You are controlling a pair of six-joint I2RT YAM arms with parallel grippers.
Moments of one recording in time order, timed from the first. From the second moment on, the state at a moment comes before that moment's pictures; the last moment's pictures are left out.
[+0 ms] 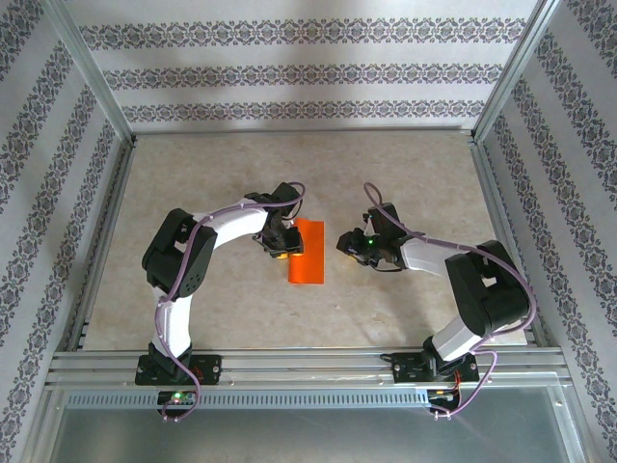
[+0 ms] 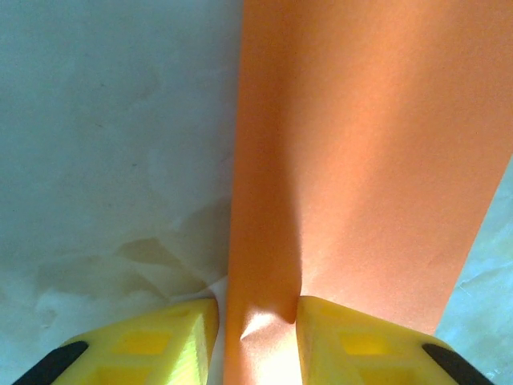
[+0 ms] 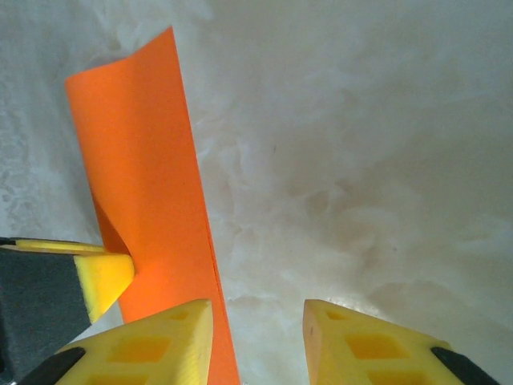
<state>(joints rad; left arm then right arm) -0.55 1.99 1.34 -0.71 0.26 -0.66 0.38 1.59 0.69 -0.03 -0.44 0.86</state>
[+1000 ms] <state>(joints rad) -0.55 2.00 1.35 -0.71 0.26 -0.67 0.53 1.85 0.91 -0.05 -0.51 0.86</state>
